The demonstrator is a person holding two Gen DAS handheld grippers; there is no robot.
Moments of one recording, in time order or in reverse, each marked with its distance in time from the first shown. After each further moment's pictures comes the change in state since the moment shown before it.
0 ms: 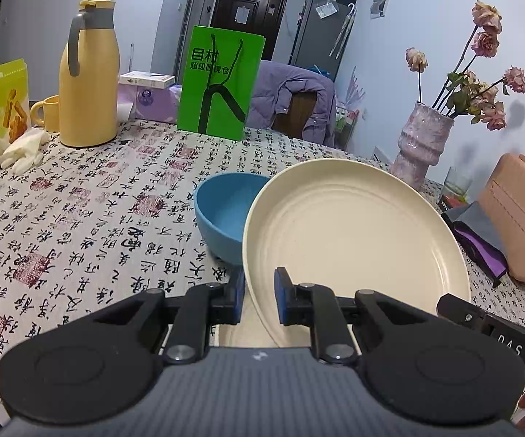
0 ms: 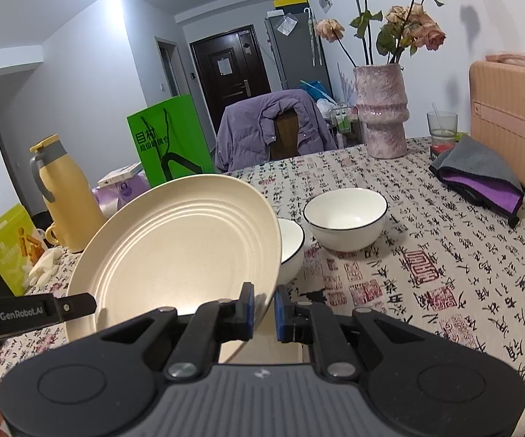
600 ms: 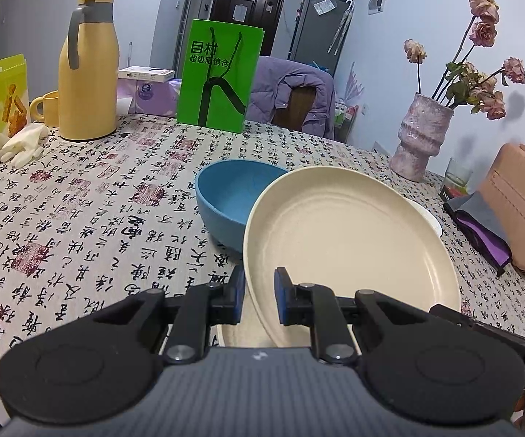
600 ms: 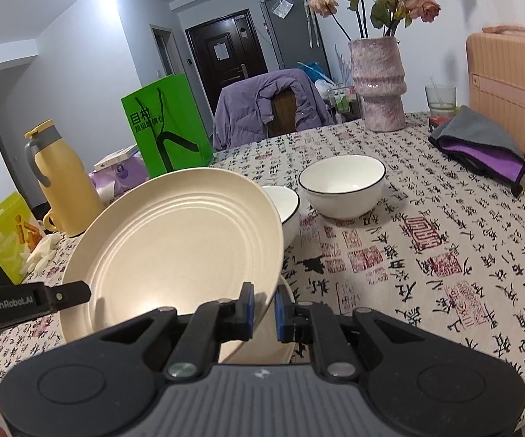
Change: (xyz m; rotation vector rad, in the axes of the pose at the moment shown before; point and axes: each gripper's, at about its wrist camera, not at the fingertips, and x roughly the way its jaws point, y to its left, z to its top) left arm 0.004 0.002 -0.015 0.011 0.006 0.003; right arm 0.011 -0.009 -0.021 0.024 0.056 0.009
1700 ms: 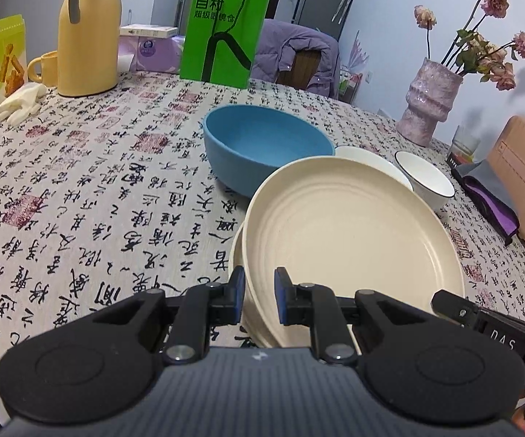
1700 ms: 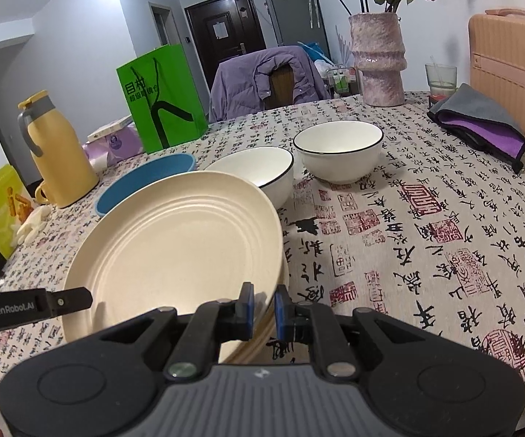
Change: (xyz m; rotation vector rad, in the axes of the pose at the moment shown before) left arm 0.020 0.011 -0.026 -0.015 0.121 -0.003; right arm 0.011 0.000 -0.022 -0.039 0.065 -0.029
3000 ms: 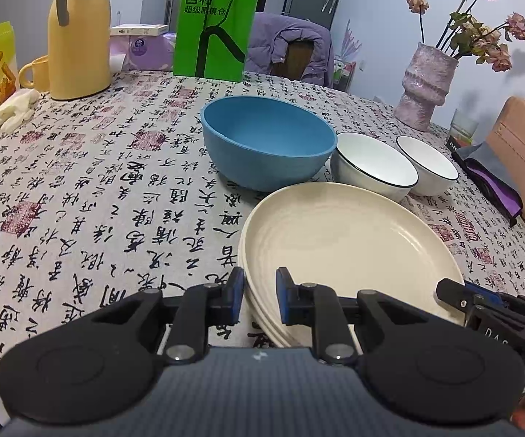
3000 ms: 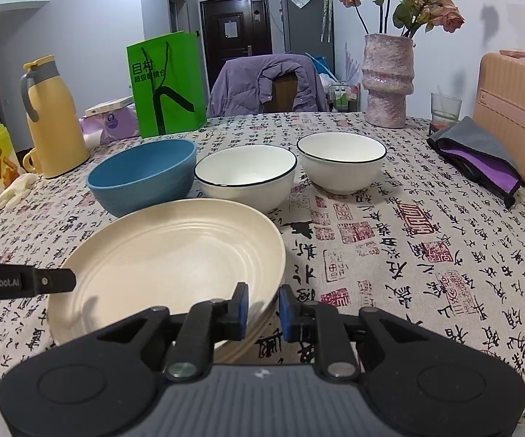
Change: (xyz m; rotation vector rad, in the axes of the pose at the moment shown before) left arm 0.006 0.003 -0.002 0.058 0.014 0.003; right arm 0.005 0.017 -0.009 -0.131 -0.018 -0.078
